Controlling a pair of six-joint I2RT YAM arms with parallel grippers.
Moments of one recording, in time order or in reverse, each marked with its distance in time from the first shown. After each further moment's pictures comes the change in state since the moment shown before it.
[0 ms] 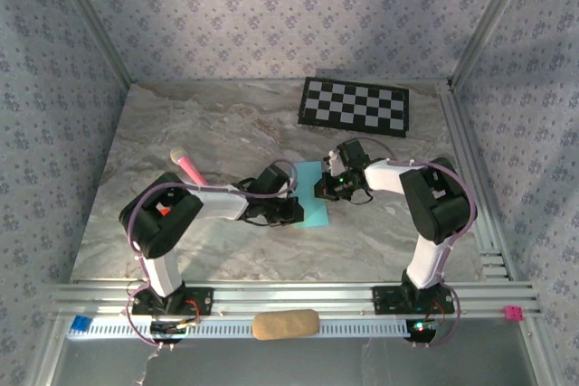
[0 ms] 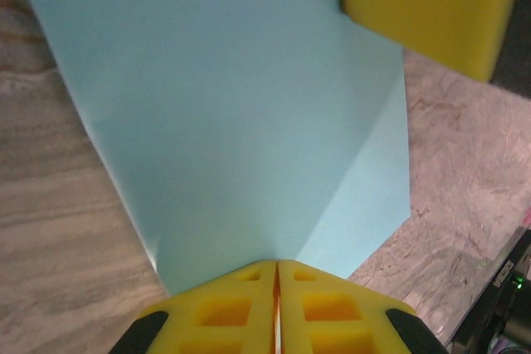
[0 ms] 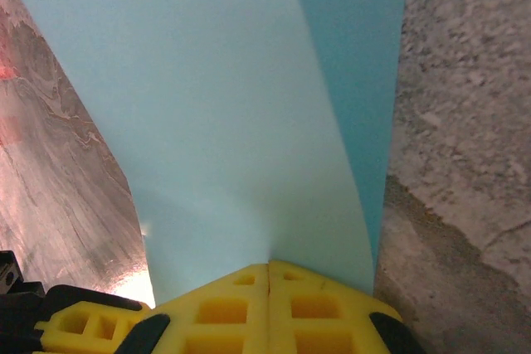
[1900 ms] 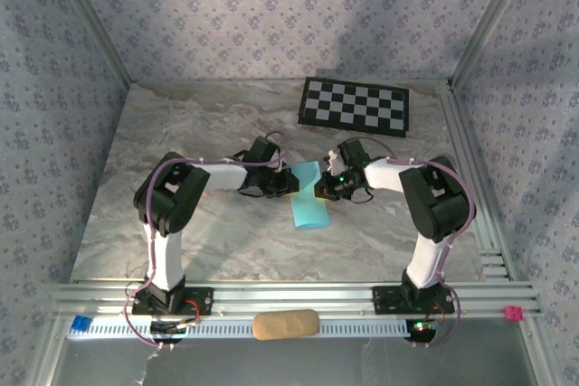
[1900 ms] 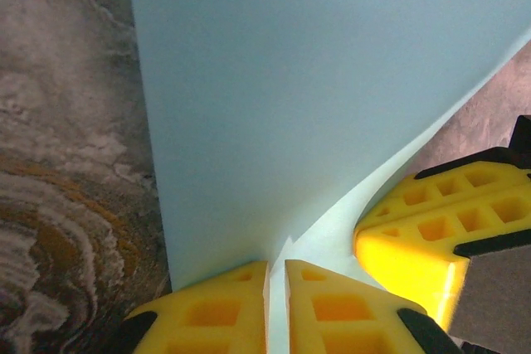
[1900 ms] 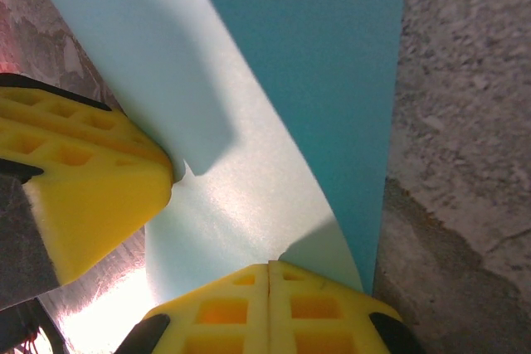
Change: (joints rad) left arm 0.215 0.180 0.256 -0.098 0.121 0.150; right arm -0.008 0.013 0.015 -0.020 -0.021 -0.016
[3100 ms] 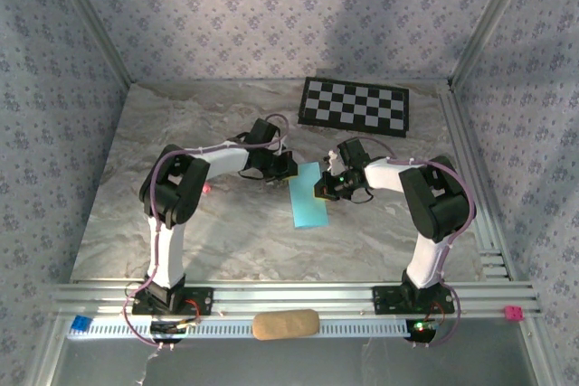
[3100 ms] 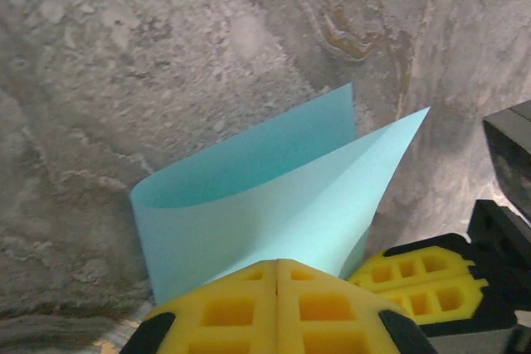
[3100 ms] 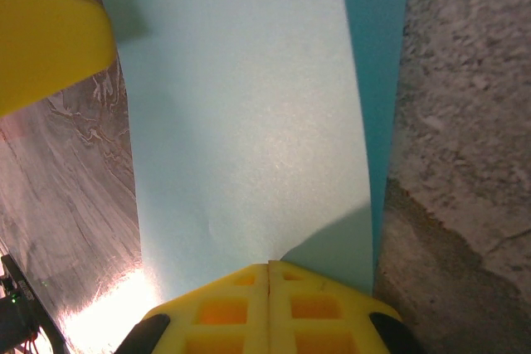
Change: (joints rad) left arm 0.048 0.077 0.223 -0.179 0.001 0.050; right arm 0.000 0.001 0.000 0.000 -0.001 0.000
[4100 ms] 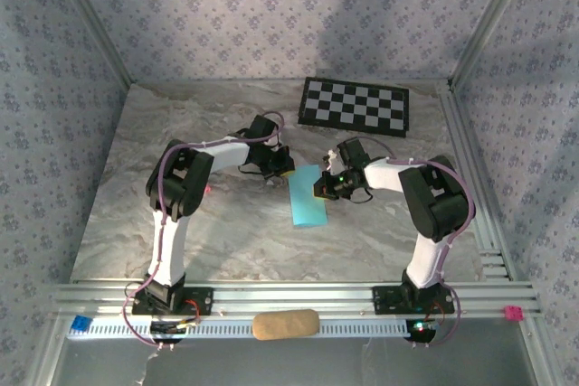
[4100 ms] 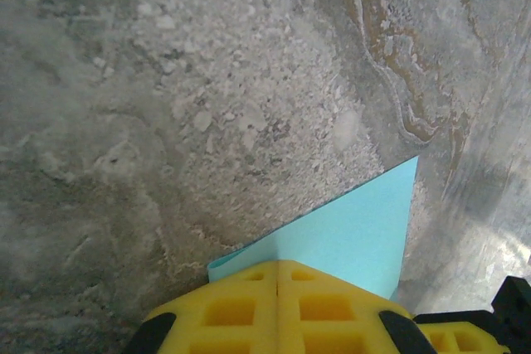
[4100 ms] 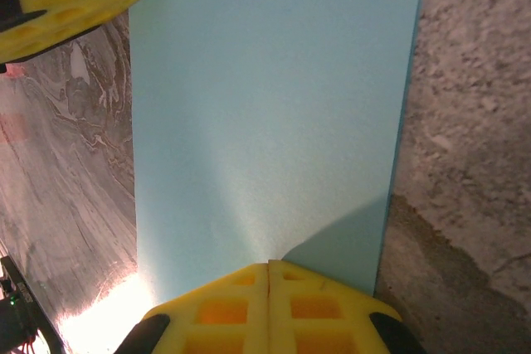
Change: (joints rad) left arm 0.041 0.087 0.084 -0.036 -0.047 -0.082; right arm 0.000 0.004 -0.002 0.020 0.000 -0.004
